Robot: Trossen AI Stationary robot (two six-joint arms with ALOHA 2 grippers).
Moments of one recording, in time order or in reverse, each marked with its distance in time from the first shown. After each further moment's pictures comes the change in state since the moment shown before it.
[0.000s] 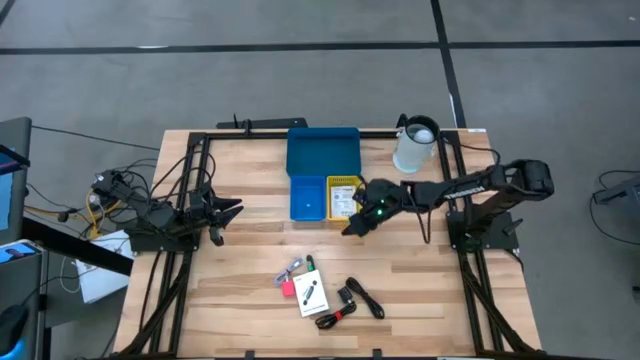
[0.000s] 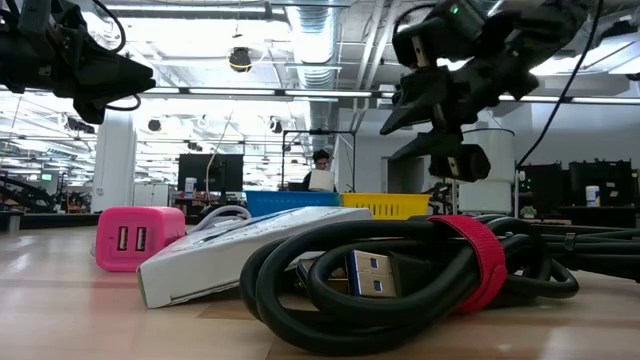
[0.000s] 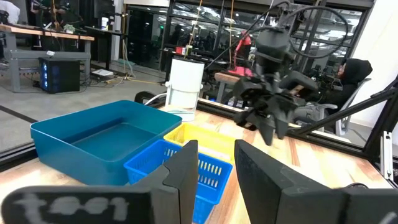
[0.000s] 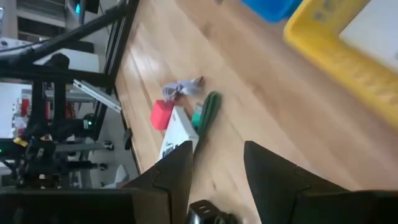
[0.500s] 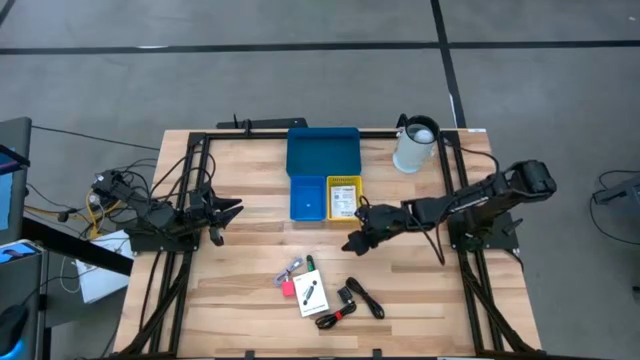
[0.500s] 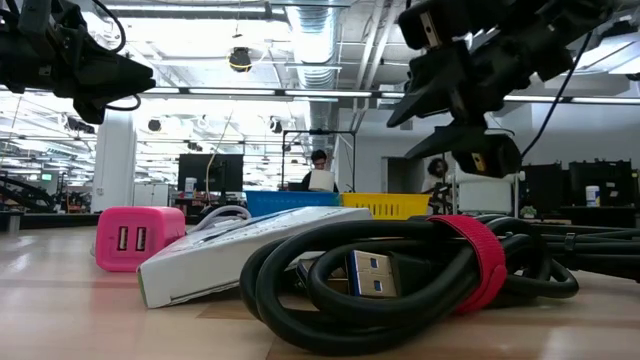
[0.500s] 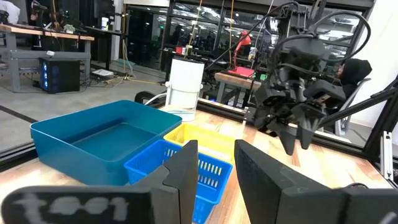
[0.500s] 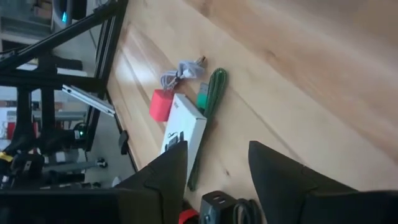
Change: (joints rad) left arm 0.000 0.000 0.000 0.000 0.000 0.000; right arm 0.211 0.000 0.000 0.002 0.247 0.184
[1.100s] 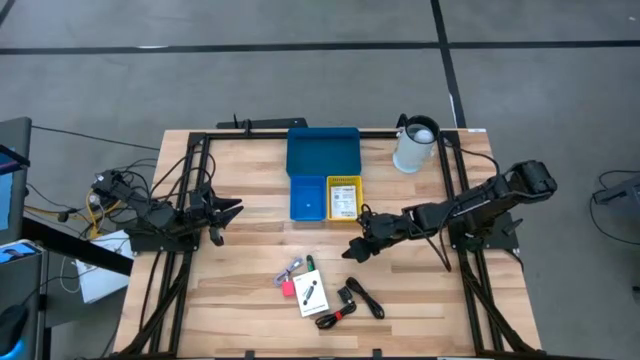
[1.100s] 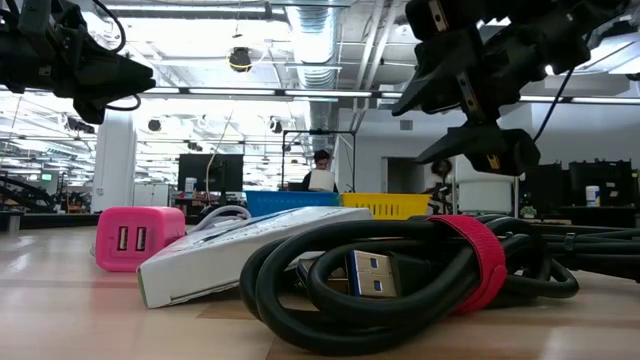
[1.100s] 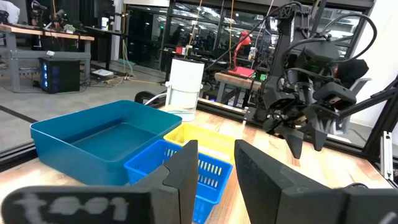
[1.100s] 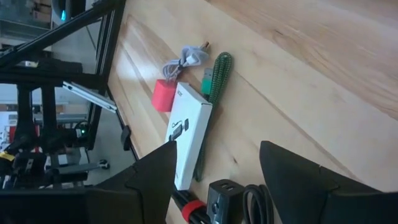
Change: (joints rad) left arm 0.000 0.000 0.000 0.000 0.000 0.000; right arm 0.070 0.000 0.000 0.000 0.054 0.062
